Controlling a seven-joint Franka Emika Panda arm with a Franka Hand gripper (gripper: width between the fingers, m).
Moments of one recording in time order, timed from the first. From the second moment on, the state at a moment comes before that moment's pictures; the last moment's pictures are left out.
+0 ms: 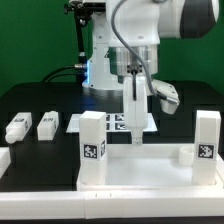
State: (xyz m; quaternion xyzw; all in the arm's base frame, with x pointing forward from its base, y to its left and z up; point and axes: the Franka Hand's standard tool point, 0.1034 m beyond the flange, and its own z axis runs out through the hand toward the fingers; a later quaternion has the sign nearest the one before) arm 0.499 0.031 0.036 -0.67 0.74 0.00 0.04
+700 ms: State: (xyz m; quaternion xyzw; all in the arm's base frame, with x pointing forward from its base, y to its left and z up) arm 0.491 0.043 0.007 -0.67 0.74 0.00 0.02
